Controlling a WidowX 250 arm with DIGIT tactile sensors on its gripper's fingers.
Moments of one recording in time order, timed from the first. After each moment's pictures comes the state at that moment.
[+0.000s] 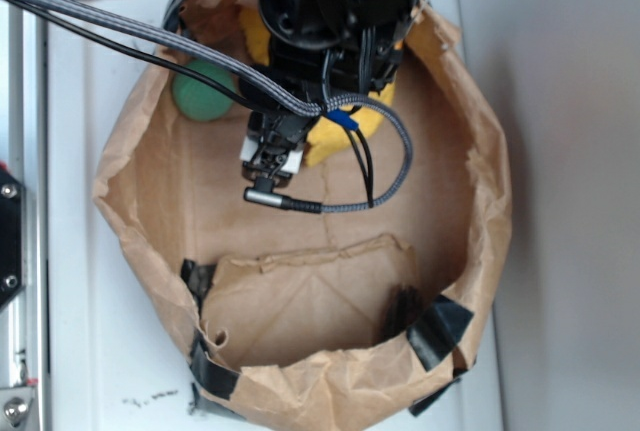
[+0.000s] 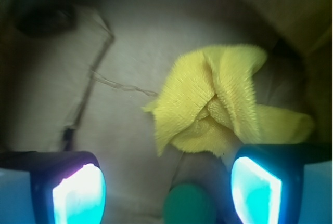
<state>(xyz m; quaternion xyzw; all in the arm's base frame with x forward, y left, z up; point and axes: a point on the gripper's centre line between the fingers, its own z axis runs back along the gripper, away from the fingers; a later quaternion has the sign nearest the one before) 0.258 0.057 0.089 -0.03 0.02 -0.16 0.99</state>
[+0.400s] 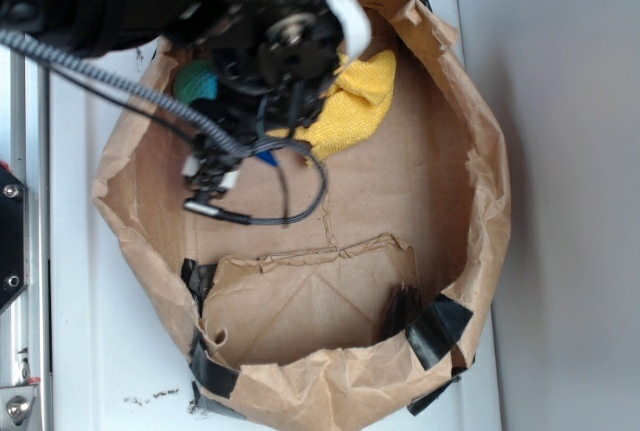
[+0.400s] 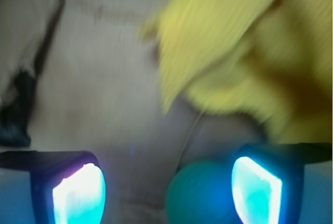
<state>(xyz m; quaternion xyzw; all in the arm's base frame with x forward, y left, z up) 0.222 0.057 0.052 -0.02 0.07 -0.19 0.98</state>
